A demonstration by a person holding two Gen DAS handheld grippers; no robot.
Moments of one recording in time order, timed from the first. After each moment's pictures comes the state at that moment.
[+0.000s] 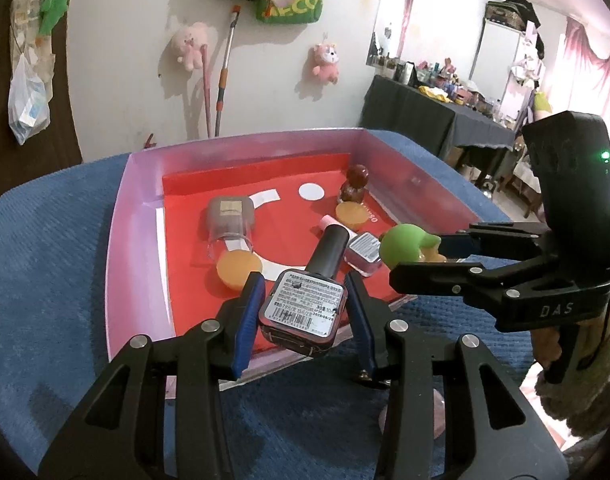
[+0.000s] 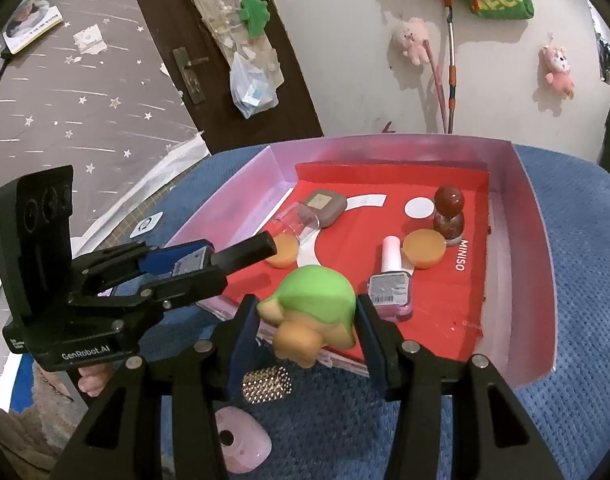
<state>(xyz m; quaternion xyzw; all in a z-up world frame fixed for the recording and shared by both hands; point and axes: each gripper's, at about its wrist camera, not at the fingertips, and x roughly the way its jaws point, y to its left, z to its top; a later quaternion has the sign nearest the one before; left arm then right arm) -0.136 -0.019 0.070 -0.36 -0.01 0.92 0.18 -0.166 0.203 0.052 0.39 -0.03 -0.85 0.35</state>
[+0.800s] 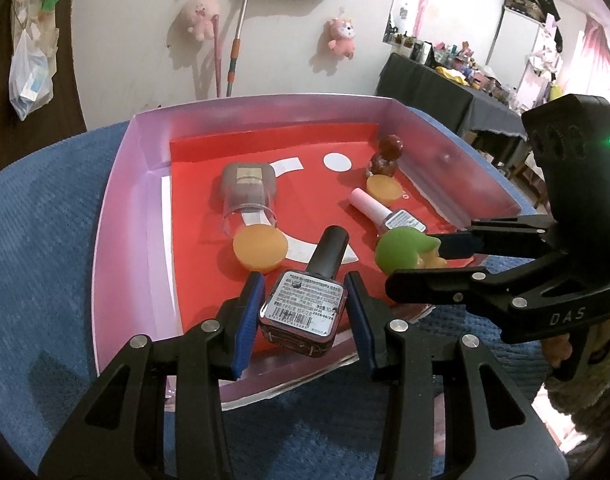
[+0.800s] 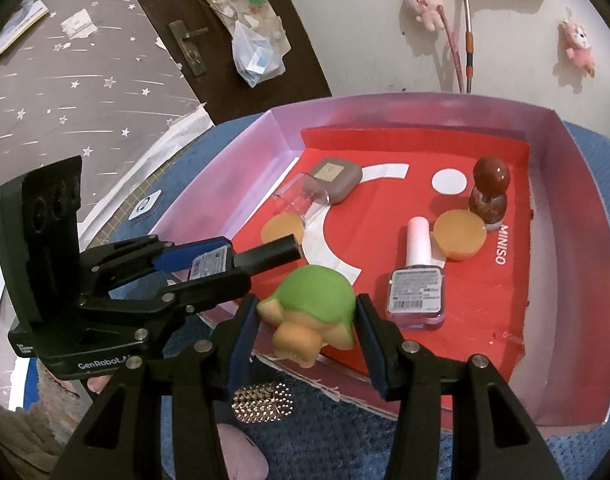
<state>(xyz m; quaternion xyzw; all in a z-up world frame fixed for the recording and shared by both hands) -0.157 -0.029 0.047 -0.40 -0.01 0.90 0.17 -0.195 0.179 0.025 0.44 -0.03 -0.82 0.37</state>
